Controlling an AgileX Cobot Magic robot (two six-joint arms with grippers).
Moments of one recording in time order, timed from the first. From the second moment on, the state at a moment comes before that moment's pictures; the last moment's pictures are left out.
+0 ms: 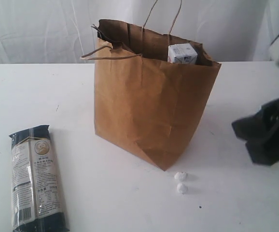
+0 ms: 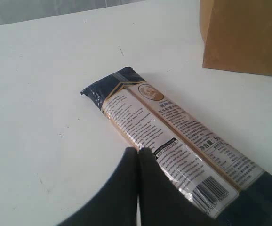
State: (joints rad) left arm -0.21 0.00 0.02 -0.16 0.38 0.22; right arm 0.53 0.85 -0.82 -0.03 0.80 -0.04
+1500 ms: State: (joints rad) left arm -0.21 0.00 0.02 -0.16 0.38 0.22; right arm 0.58 1.52 -0.72 0.23 0.47 -0.18
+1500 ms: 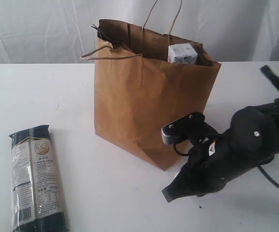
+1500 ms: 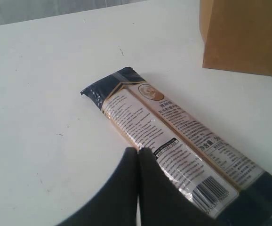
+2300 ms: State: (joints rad) left arm -0.21 0.00 0.02 -0.16 0.38 0.22; right arm 0.58 1.07 -1.07 0.17 0.63 -0.16
